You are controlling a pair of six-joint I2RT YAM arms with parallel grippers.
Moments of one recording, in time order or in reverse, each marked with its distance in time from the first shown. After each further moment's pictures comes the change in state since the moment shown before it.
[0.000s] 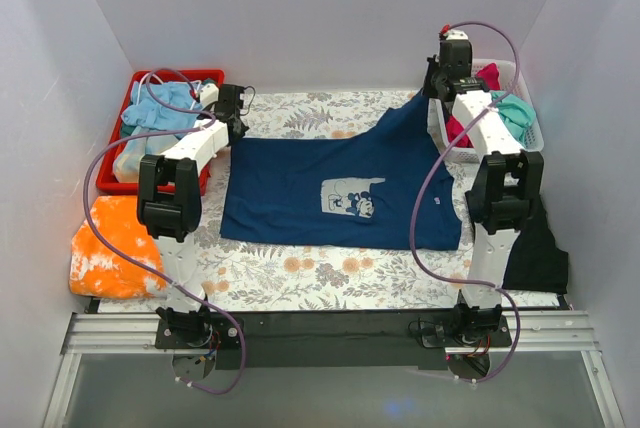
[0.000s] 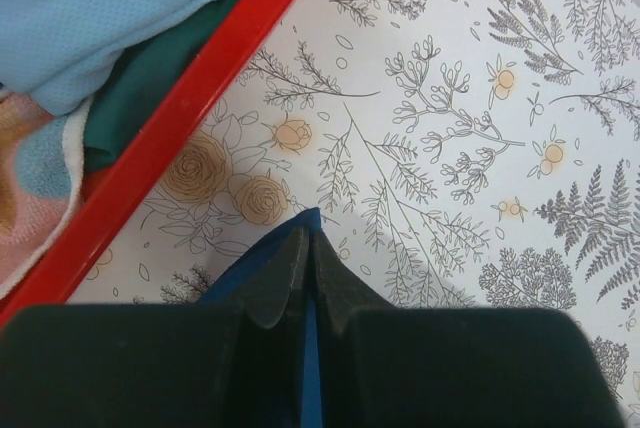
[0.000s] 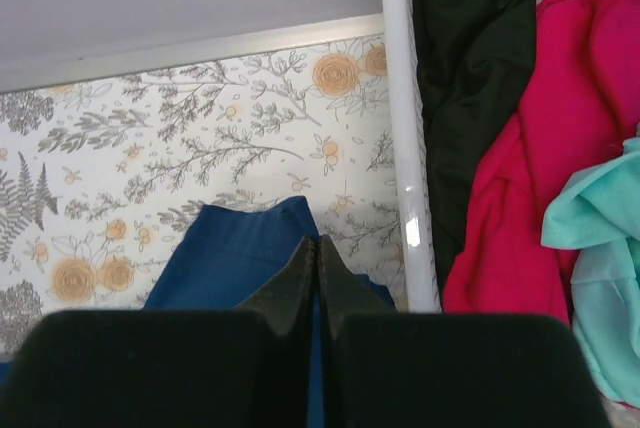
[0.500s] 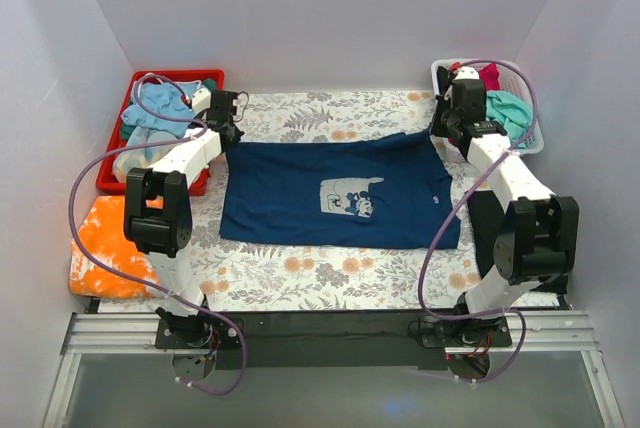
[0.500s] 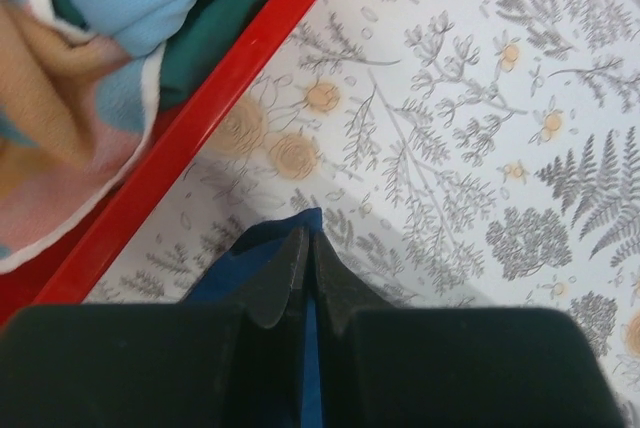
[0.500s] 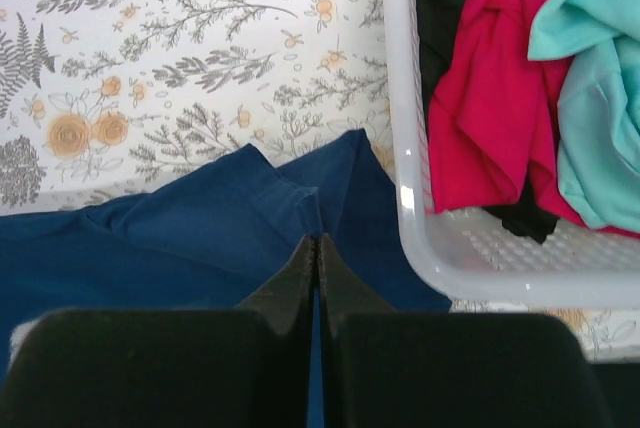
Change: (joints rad) left arm 0.008 -0.144 -0.134 0.024 0.012 -0.015; right arm 0.001 -0.431 -0.593 0.135 -0.044 -0.004
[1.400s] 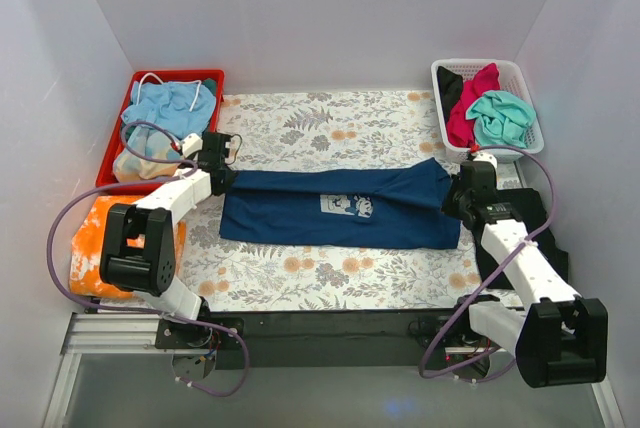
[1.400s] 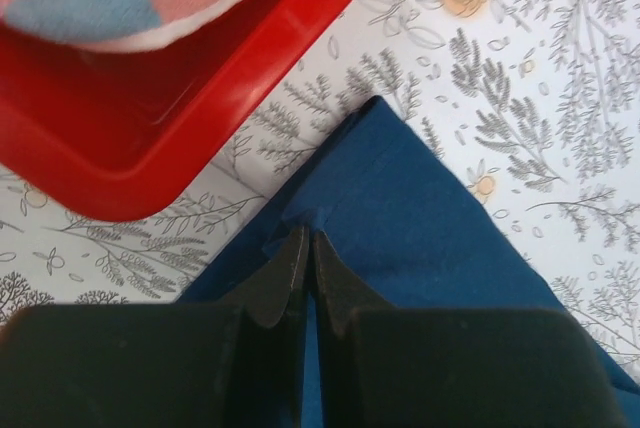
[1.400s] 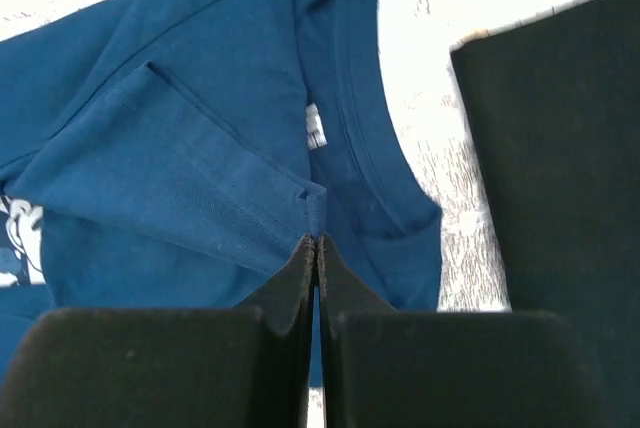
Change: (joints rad) left arm 0.000 -0.293 -0.444 0.024 0.047 -0.122; right arm -0.002 -0.550 -0.663 -0.085 0.077 0.167
